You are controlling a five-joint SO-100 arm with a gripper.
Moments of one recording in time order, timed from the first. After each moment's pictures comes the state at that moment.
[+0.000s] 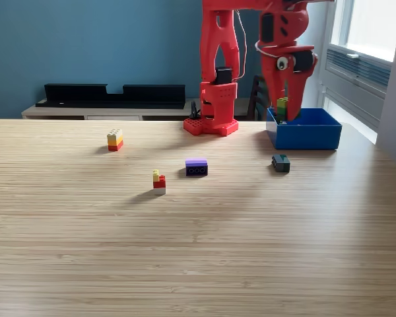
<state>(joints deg) -38.1 99.0 89.9 84.1 3.3</state>
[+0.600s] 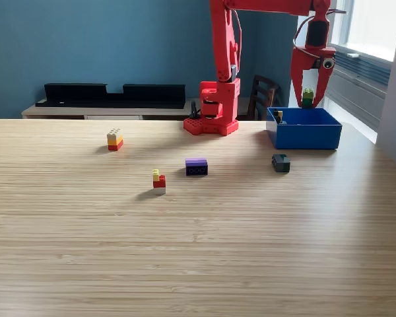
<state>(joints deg) -73.0 99.9 98.5 84.0 -2.8</state>
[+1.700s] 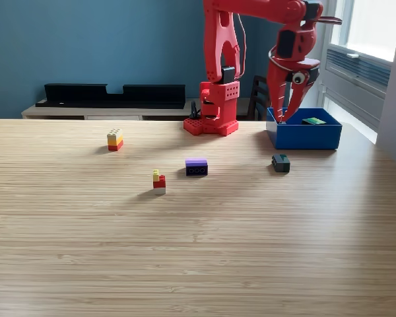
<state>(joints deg) -37.2 99.9 101.4 83.9 -6.2</state>
